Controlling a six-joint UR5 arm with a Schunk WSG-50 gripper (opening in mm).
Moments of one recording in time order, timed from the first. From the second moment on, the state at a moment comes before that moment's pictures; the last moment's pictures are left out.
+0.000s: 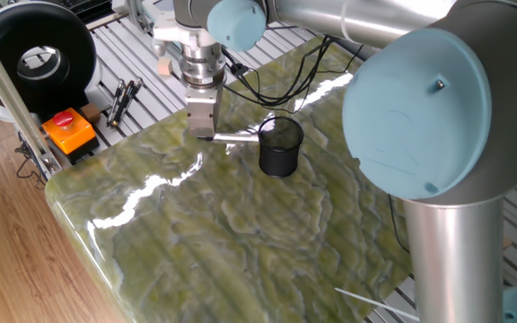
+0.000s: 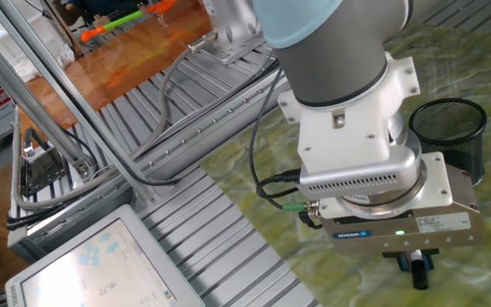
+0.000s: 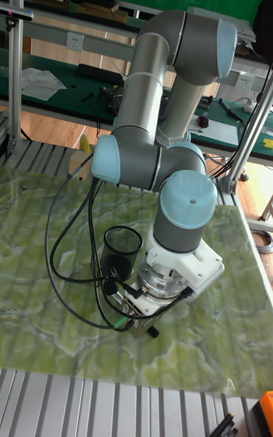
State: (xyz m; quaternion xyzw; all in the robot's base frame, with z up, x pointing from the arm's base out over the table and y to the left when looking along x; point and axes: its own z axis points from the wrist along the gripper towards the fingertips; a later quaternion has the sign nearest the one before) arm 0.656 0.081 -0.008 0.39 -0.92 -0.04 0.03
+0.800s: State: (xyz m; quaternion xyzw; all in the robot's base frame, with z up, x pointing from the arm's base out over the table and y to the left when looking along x) arm 0.647 0.071 0.007 0.38 -0.92 -0.01 0.09
